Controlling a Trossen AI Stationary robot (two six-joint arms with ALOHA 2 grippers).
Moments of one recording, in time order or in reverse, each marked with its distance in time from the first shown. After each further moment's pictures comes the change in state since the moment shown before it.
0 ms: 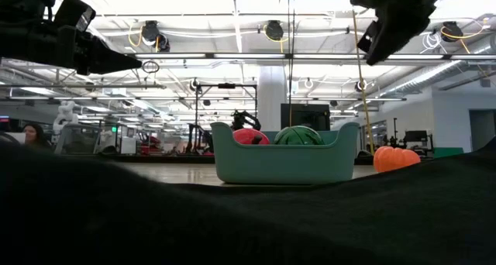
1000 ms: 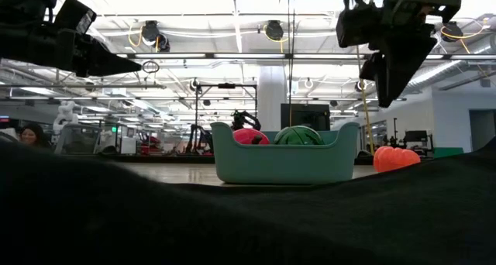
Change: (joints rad) left arm 0.000 0.001 0.000 -0.024 -0.001 0.005; right arm 0.000 0.262 0.090 -0.164 -0.062 0.128
